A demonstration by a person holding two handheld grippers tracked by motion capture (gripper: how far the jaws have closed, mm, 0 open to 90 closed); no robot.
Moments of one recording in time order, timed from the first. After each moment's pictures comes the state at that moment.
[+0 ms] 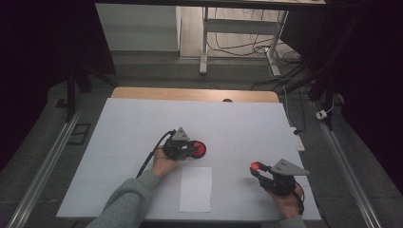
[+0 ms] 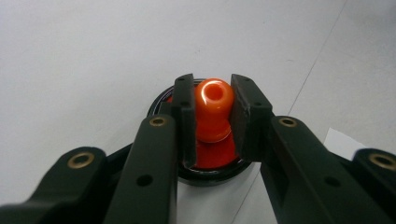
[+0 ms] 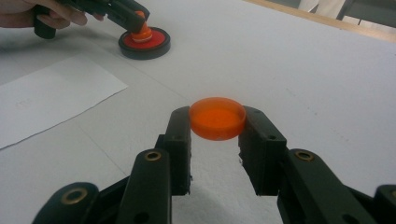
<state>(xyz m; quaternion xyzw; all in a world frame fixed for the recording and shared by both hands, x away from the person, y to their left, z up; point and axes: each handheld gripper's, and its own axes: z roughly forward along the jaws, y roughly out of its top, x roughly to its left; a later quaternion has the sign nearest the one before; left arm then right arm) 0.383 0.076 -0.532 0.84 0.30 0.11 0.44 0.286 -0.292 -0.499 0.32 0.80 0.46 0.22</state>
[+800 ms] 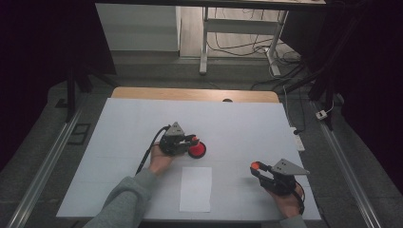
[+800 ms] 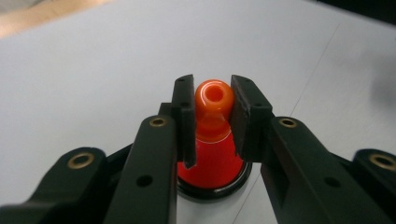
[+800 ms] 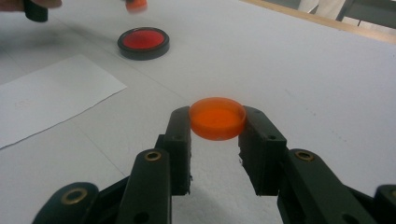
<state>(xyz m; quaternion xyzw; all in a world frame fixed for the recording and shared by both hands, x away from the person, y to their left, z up) 0.380 0.090 -0.506 0.80 0.31 0.12 0.50 0.286 -0.292 -0.498 0.32 0.80 0.46 0.22</state>
